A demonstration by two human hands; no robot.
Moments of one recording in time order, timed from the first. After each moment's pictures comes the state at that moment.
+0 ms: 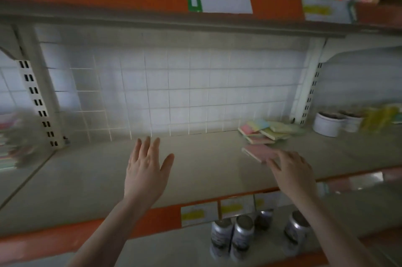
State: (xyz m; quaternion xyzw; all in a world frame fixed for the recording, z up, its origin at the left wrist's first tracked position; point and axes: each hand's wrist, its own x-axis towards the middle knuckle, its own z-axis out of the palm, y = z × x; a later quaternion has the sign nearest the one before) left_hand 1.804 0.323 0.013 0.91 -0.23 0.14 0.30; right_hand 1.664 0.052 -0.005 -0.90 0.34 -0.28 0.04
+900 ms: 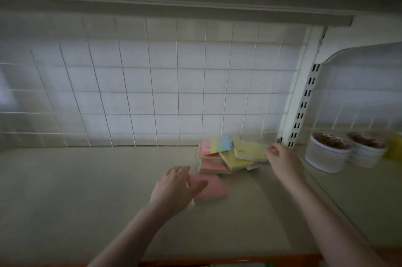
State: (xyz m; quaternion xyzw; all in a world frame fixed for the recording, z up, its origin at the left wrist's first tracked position) left_hand 1.798 0.048 -0.019 0.95 -0.24 -0.04 0.19; right_hand 1.742 -0.208 -0.003 -0.88 0.30 -0.24 0.28
